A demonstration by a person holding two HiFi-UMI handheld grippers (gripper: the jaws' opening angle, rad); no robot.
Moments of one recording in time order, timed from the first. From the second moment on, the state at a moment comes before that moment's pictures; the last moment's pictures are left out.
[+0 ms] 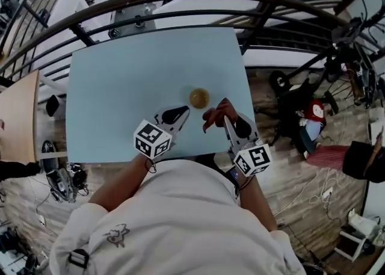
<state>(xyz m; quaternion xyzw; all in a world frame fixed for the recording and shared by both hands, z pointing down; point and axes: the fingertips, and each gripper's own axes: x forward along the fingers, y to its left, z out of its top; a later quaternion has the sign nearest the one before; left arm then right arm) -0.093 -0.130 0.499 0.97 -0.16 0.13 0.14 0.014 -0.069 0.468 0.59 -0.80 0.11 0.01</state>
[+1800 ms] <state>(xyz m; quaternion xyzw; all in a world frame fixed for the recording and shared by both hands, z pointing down) -0.048 -0.230 0.825 0.81 -0.35 0.31 0.36 0.073 -0.159 0.619 0.40 -0.88 0.22 0.12</state>
